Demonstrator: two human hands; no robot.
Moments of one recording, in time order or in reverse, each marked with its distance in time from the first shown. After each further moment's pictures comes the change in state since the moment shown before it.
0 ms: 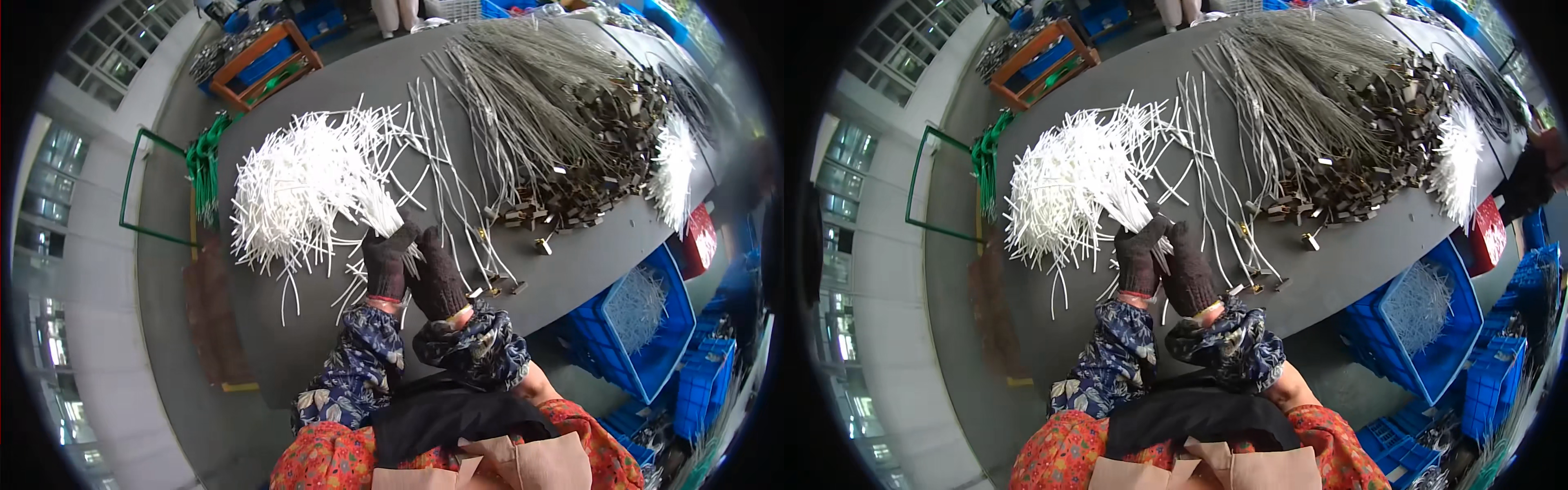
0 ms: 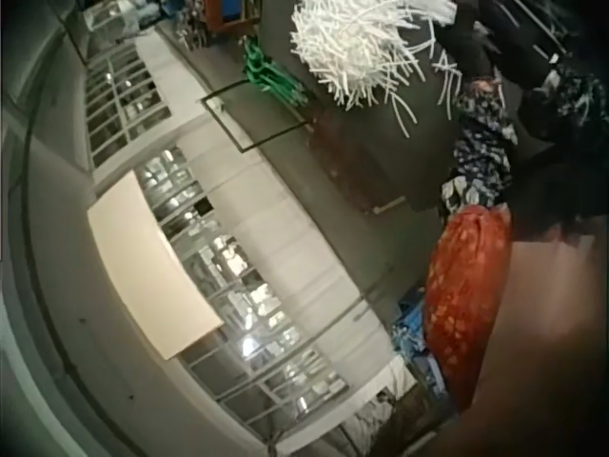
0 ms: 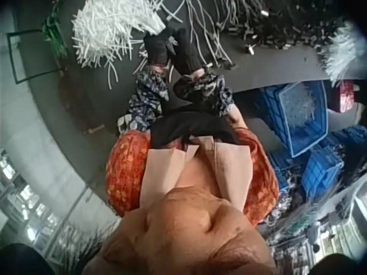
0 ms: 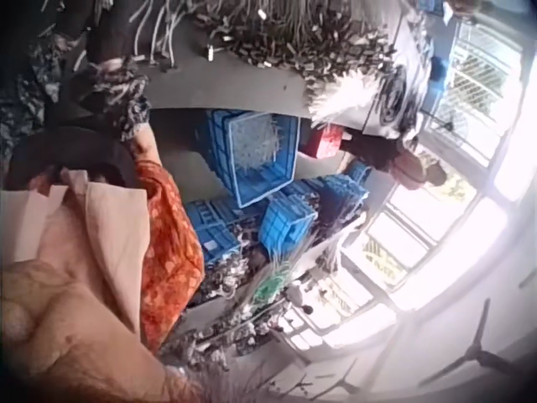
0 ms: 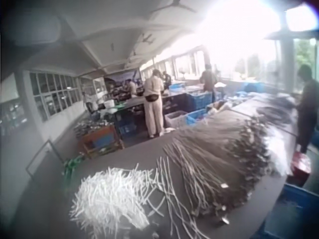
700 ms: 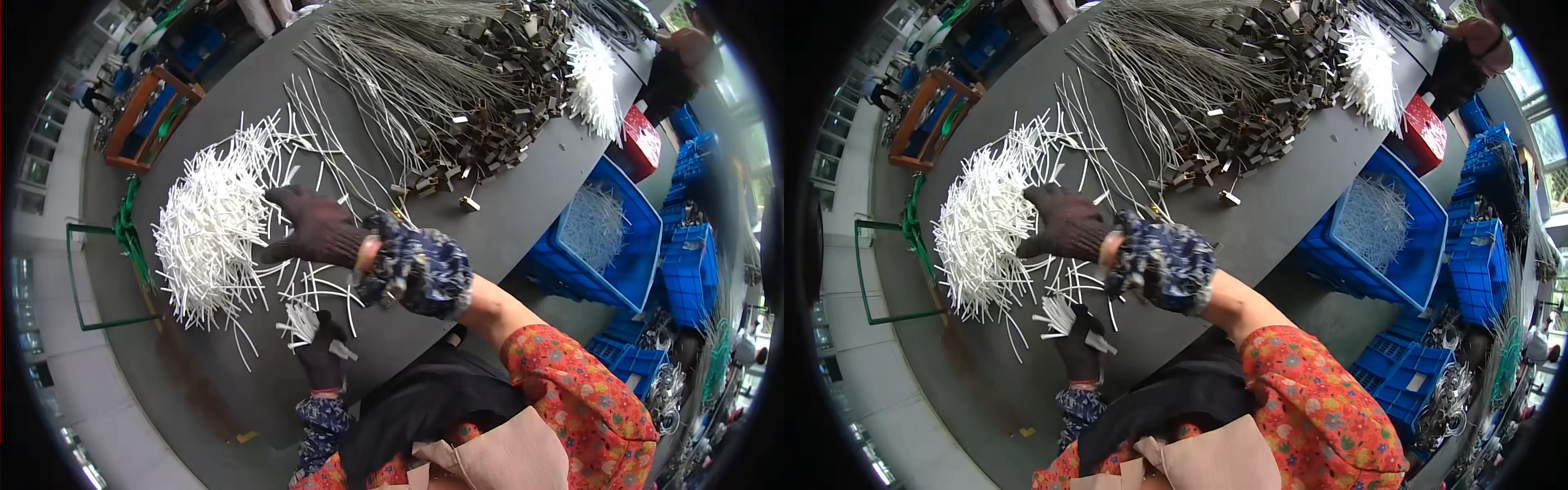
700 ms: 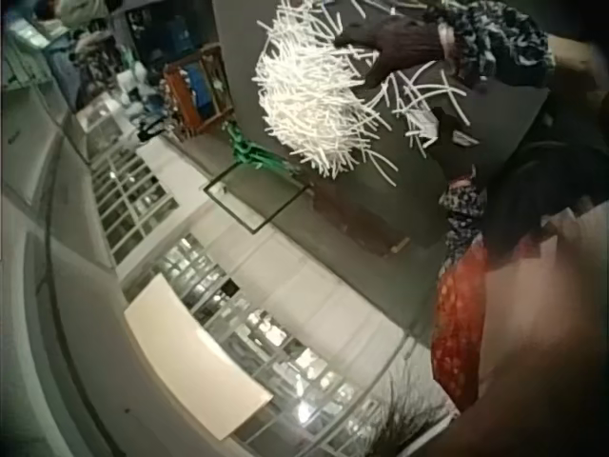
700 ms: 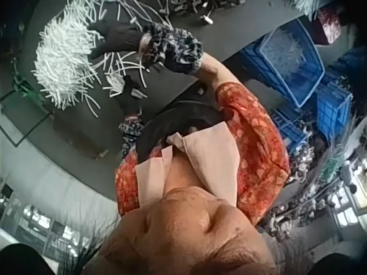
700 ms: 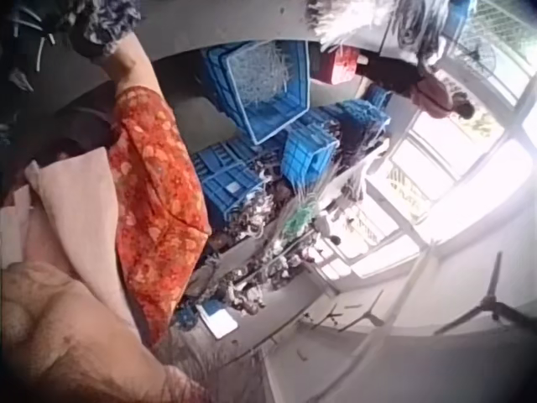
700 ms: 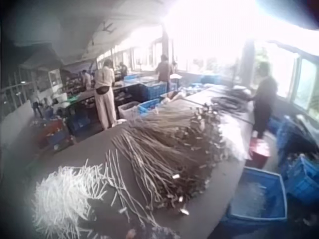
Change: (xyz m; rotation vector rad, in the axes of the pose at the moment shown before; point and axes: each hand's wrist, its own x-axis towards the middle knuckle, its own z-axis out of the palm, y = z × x) left_hand -0.093 -0.033 -0.092 0.047 0.084 -0.205; right_hand 0.071 -0.104 0.008 -0.840 -0.172 -0.113
